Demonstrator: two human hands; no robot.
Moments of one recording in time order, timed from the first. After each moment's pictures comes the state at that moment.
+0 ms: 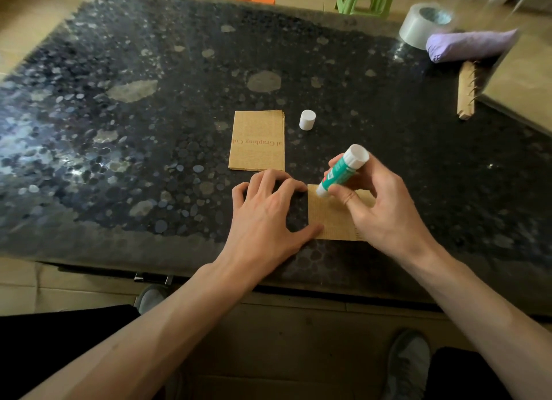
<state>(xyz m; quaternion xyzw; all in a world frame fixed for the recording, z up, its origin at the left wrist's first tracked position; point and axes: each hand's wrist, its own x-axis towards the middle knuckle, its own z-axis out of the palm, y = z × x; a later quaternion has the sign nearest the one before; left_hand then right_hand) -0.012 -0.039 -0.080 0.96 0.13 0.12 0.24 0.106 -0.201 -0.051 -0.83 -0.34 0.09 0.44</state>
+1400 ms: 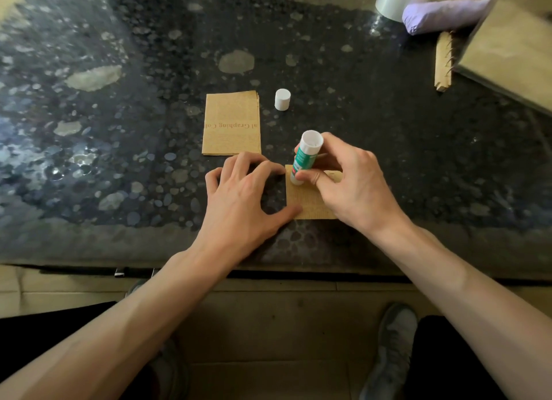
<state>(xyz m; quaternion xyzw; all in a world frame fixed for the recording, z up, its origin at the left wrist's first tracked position) -0.011 -0.037 -0.084 0.96 0.13 0.12 0.23 0.107 -0.194 -0.058 -0.84 -0.37 0.04 0.39</state>
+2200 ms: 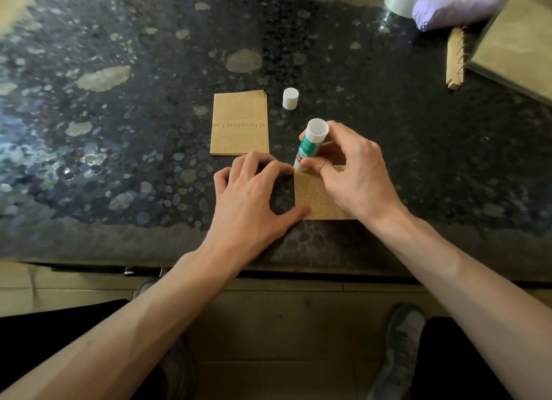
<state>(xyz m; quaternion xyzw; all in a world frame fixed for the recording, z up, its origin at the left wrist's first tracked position) -0.010 -0.038 -0.084 0.96 0.12 0.12 0.23 0.116 -0.180 -0.063 -0.85 -0.36 -0.01 0.39</state>
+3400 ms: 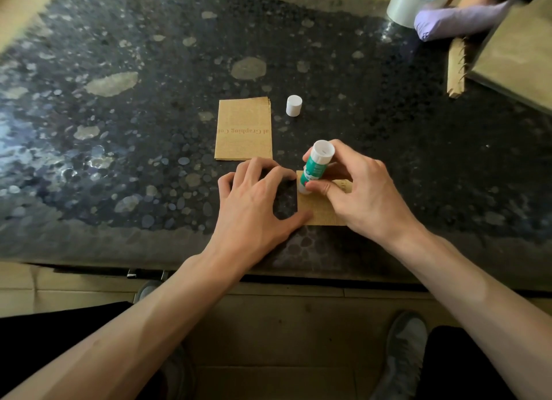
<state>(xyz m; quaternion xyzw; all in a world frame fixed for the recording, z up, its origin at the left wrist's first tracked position) -0.011 -0.038 -0.081 0.96 0.13 0.12 0.23 0.102 -0.195 -0.050 -0.85 -0.38 0.07 0.37</state>
